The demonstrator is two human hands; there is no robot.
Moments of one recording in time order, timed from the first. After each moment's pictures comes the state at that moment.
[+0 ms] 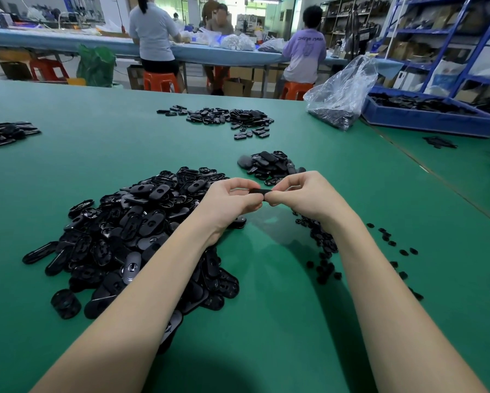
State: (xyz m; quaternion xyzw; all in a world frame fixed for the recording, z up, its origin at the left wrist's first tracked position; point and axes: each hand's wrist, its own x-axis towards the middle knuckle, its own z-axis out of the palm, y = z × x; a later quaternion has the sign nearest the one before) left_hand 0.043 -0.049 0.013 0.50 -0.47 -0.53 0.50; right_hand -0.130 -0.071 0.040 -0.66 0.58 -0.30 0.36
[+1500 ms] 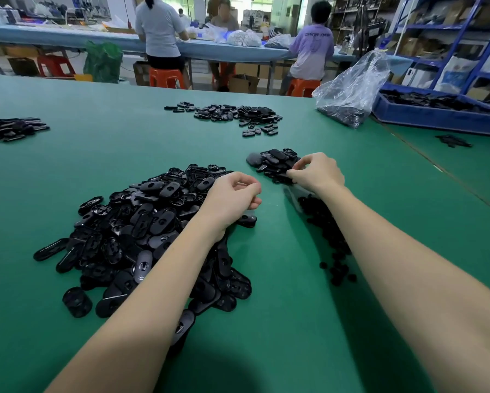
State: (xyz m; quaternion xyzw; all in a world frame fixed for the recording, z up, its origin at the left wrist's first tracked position) left_hand 0.053 -0.059 0.008 0.56 -0.48 -0.45 0.50; right_hand -0.124 -0.161 0.021 -0.62 0.72 -0.27 0.17
